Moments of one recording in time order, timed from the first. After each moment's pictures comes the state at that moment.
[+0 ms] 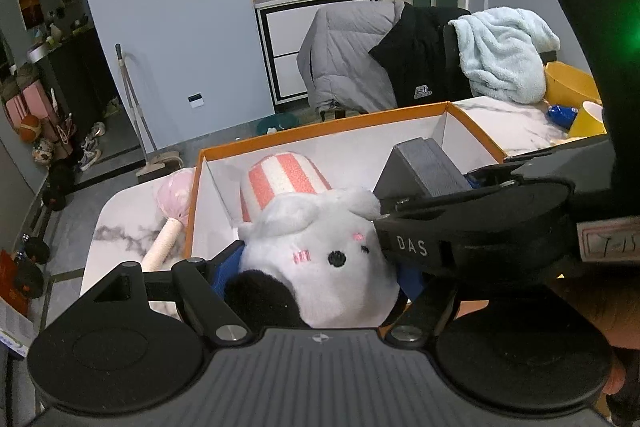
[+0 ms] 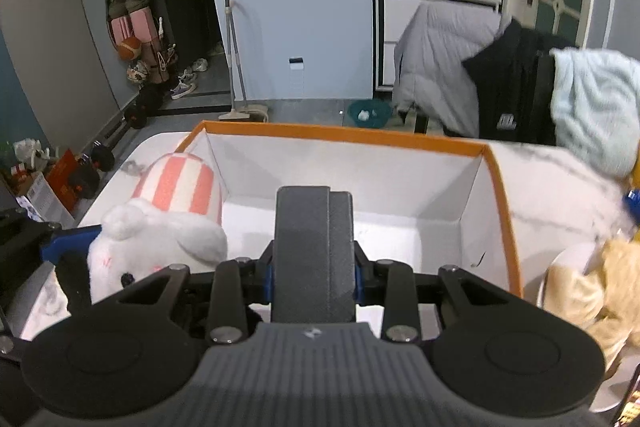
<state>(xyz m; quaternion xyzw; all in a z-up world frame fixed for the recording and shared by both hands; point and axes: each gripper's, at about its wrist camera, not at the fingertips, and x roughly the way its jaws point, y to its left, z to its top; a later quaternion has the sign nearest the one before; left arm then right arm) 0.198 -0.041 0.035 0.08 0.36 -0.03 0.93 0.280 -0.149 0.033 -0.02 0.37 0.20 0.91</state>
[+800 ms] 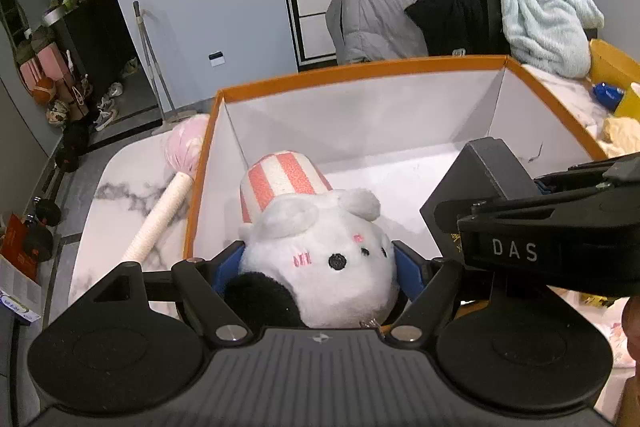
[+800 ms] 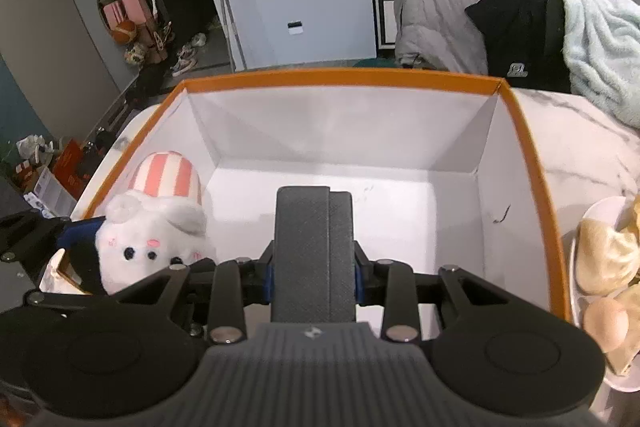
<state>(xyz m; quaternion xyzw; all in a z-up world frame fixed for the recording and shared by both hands) 0.234 -0.019 -0.008 0.06 0.41 0.01 0.91 0.302 -0.146 -0.004 0.00 0.42 0.21 0.88</state>
